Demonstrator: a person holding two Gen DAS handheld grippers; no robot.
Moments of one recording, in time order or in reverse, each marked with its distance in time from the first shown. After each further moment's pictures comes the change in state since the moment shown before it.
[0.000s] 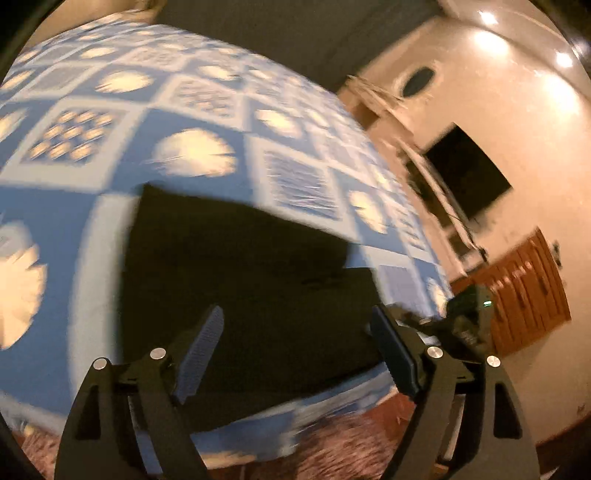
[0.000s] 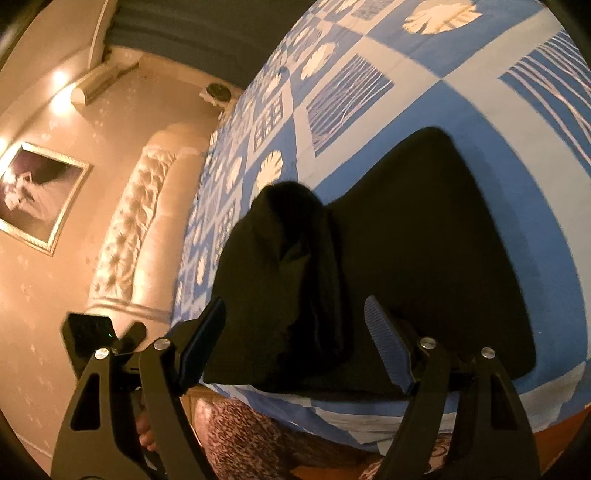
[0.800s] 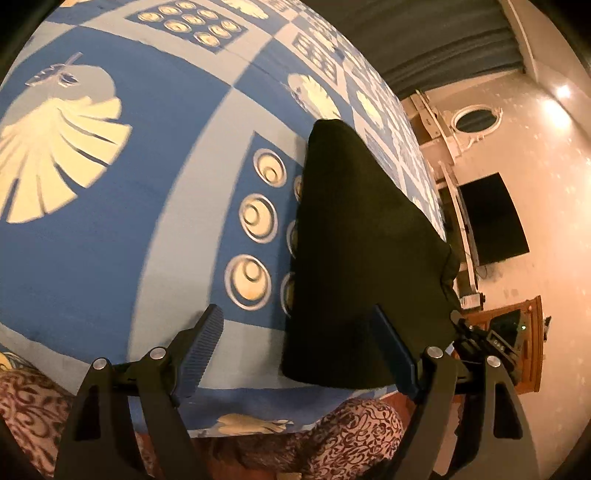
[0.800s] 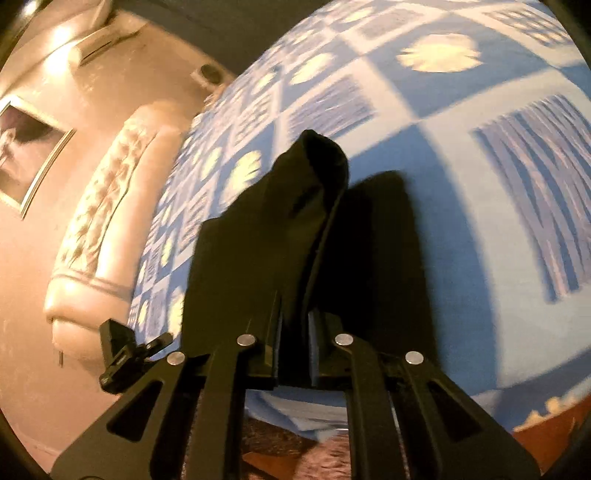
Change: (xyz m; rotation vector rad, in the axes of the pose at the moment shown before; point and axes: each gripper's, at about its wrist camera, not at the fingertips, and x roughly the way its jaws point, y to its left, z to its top) left arm 0.014 0.096 -0.043 -0.308 0.088 -0.032; right arm -0.045 -0.010 0.015 -0.103 0.001 -0.162
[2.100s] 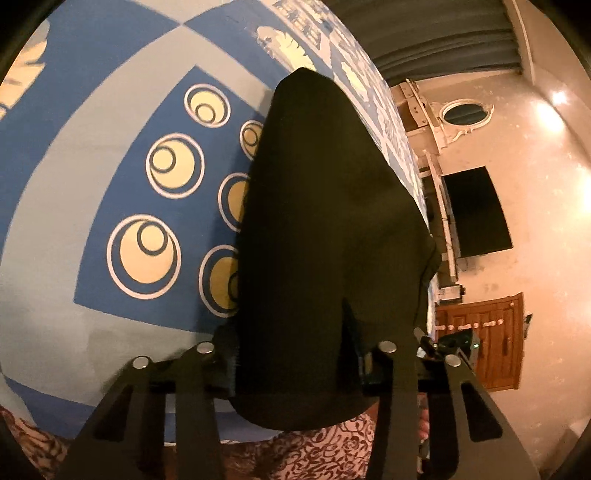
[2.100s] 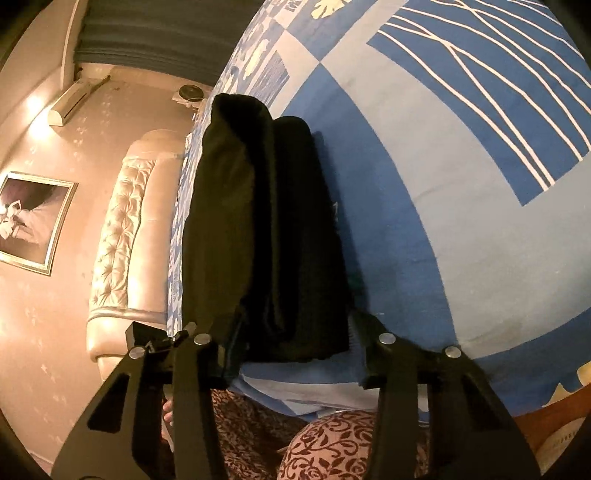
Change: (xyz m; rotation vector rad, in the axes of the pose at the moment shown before) left arm 0.053 -0.027 -0.003 -0.022 0.055 -0.082; right arm 0.022 -0.077 -0.026 0.221 0.043 0.148
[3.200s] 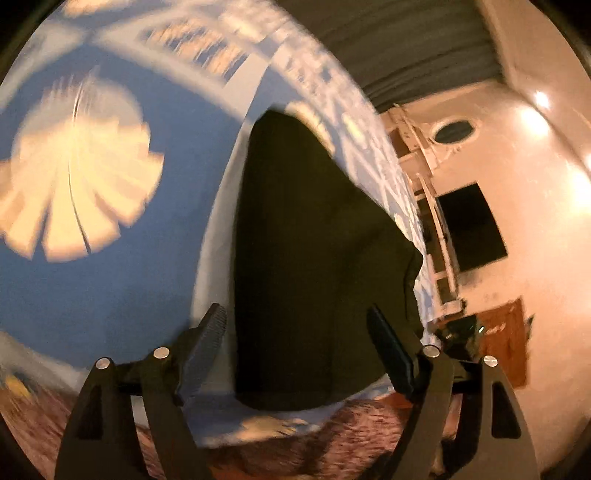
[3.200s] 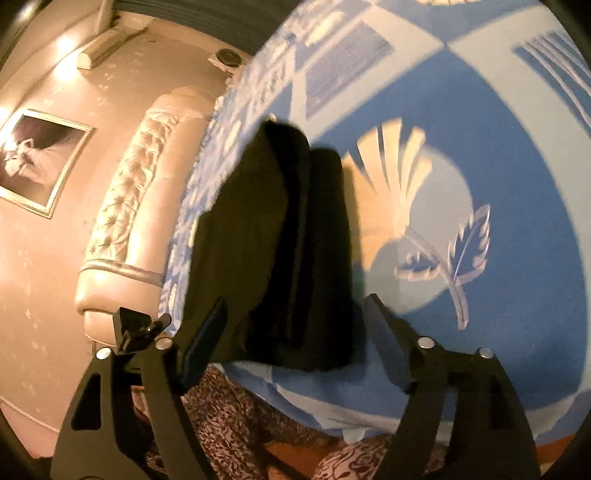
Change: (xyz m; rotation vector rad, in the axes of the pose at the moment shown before) left arm -0.091 0.037 0.014 0.090 -0.137 0.006; right arm 0.050 0.068 0.001 -0.199 0.077 0.033
